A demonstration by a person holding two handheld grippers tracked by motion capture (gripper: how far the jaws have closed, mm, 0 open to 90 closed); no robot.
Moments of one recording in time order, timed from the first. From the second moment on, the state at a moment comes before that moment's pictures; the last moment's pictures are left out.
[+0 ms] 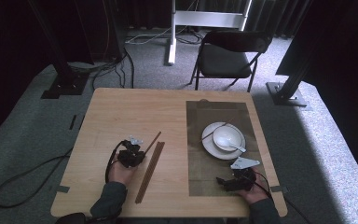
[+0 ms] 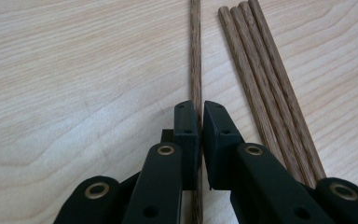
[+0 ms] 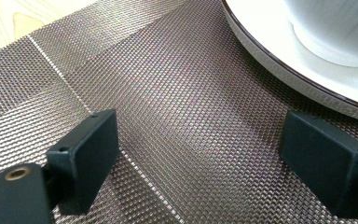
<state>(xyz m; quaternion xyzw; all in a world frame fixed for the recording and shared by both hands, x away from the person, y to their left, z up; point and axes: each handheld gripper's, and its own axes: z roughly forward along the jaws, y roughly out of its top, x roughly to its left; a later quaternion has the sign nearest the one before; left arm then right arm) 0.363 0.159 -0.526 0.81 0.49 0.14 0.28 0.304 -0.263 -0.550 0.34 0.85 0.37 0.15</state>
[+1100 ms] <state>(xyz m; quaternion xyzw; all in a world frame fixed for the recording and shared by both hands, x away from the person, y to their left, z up) 0.388 0.146 -0.515 0.82 0.47 0.16 0.30 0.304 -0.263 -0.550 0.35 0.85 0.37 0.15</state>
